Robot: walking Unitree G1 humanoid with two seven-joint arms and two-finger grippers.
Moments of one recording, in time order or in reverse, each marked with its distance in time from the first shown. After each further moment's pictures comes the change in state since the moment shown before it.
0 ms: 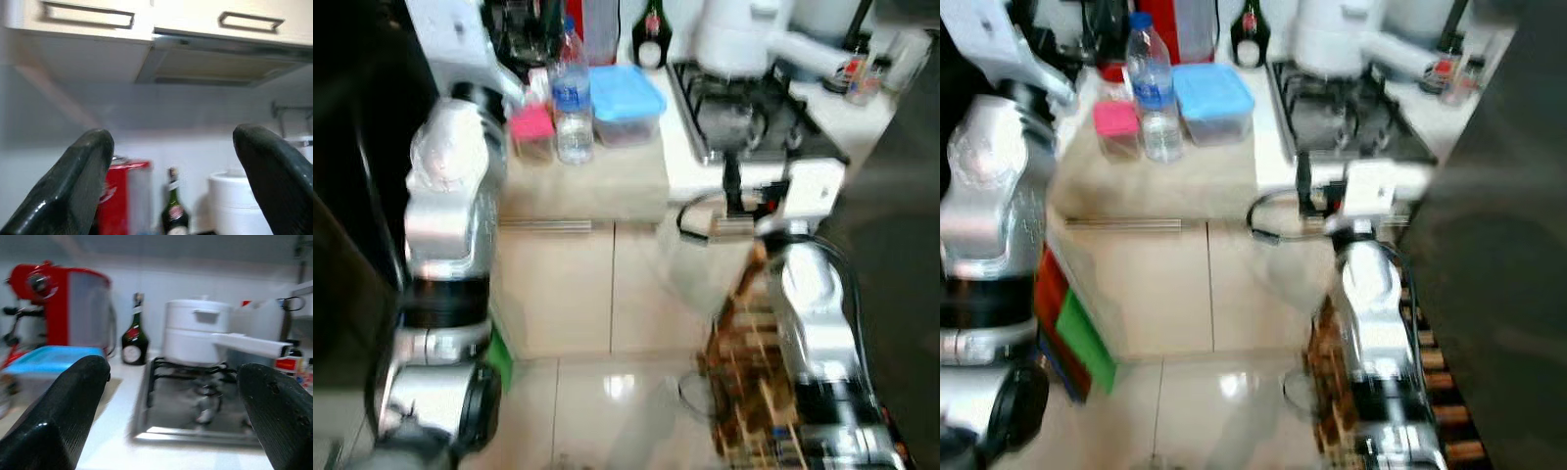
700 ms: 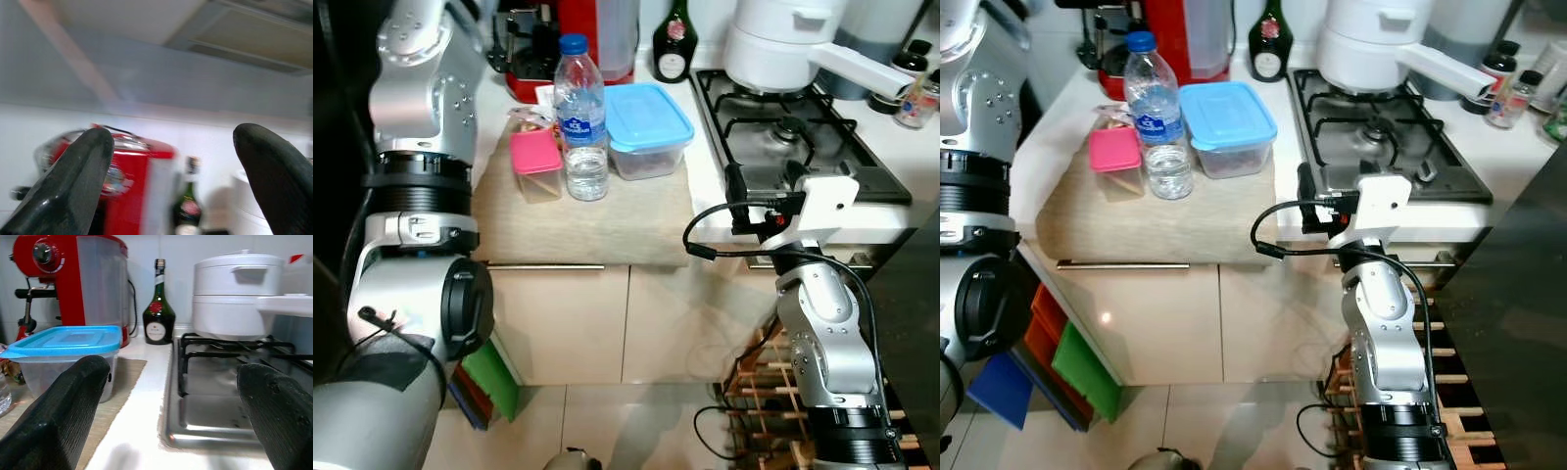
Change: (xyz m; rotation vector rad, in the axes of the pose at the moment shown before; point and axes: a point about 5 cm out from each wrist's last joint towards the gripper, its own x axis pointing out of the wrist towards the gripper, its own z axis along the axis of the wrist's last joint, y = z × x) left arm 0.056 0.021 0.009 -0.177 0.140 0.025; right arm -0.028 -0.004 -0.005 0.084 0.099 0.034
